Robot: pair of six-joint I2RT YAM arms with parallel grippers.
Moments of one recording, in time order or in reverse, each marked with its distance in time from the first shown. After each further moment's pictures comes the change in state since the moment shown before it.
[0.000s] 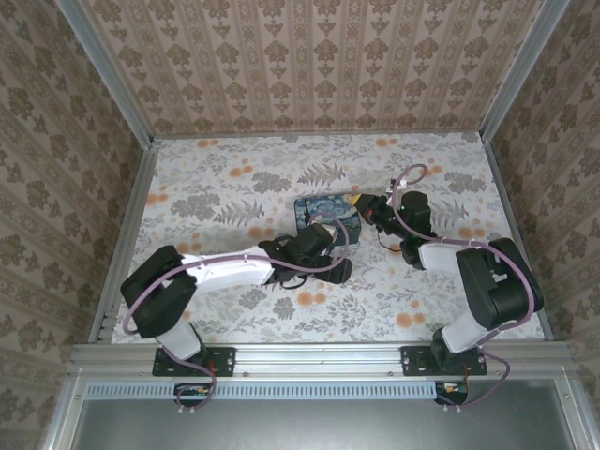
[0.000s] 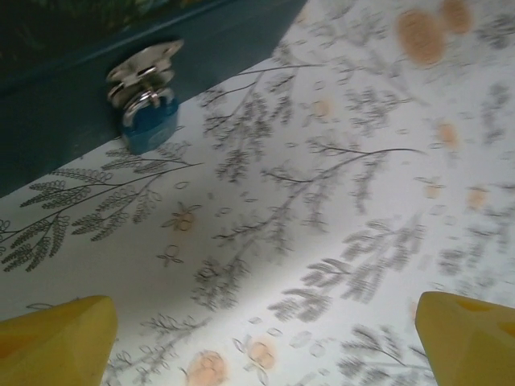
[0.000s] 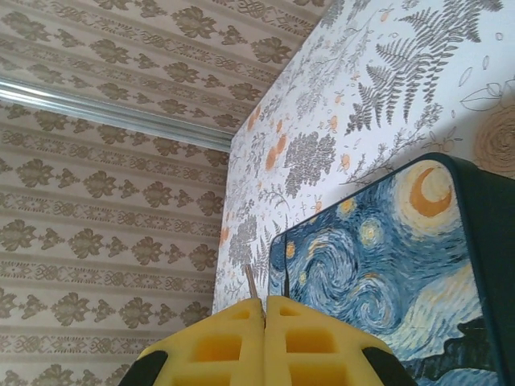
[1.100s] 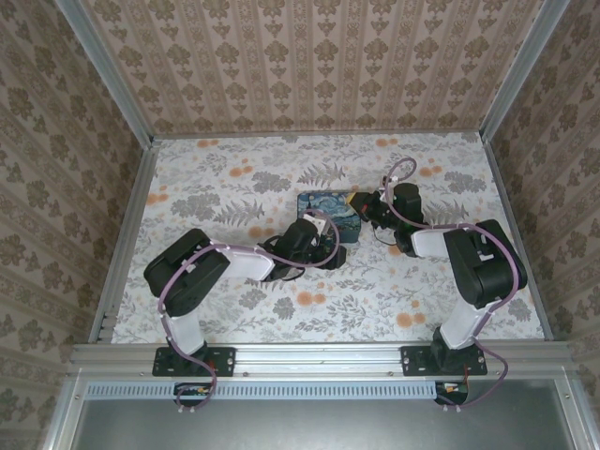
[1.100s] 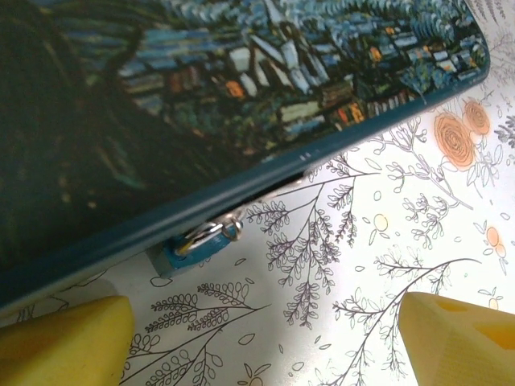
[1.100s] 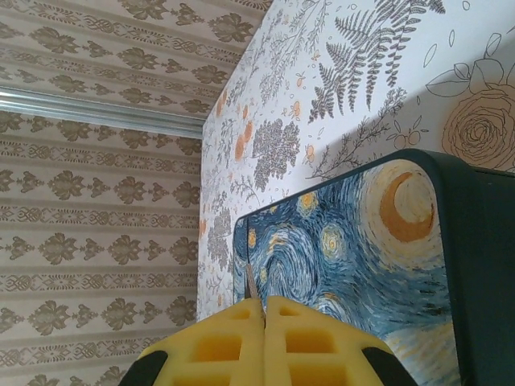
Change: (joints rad) left arm 0.145 0.165 -0.130 0.515 0.114 0.066; right arm -0.010 0.156 0.116 -0.056 -0.047 0.003
